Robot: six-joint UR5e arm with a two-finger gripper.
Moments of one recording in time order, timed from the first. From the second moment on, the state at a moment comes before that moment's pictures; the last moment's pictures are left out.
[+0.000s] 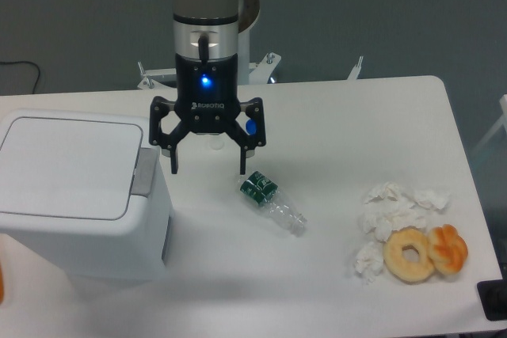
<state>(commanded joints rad) 2.29 -1.70 -1.57 -0.90 1.37 0.26</state>
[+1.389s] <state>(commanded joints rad) 2.26 -1.70 -1.60 -0.90 1.37 0.27</state>
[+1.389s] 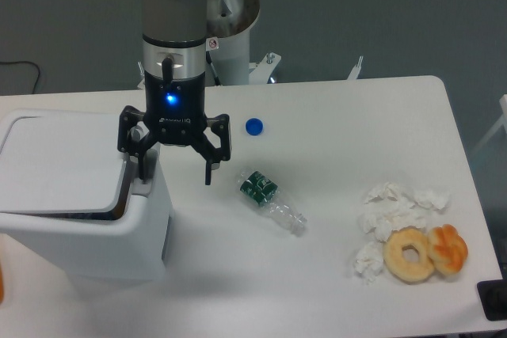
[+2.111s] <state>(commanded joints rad) 2.34 -1.69 -1.56 -0.89 1.31 0.27</state>
